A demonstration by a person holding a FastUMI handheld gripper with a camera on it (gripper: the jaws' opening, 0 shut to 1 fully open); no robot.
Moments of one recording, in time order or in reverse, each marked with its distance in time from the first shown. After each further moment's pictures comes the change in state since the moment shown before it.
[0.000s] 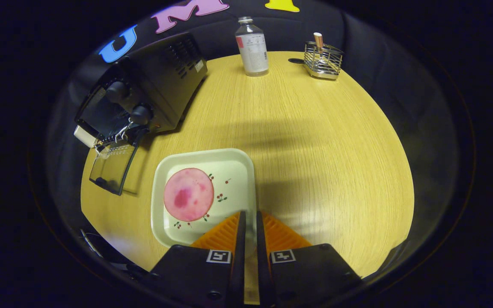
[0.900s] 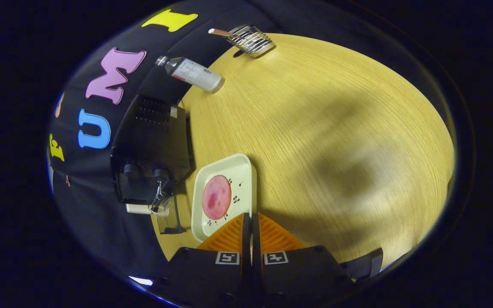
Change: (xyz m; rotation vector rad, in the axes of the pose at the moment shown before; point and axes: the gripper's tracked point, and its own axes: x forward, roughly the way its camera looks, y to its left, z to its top) arm -0.039 0.004 0.008 0.629 0.040 0.293
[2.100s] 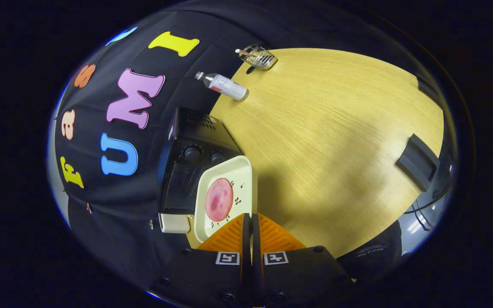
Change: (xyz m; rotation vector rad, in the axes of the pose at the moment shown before) arm -0.036 0.116 -0.104 0.184 -0.210 0.111
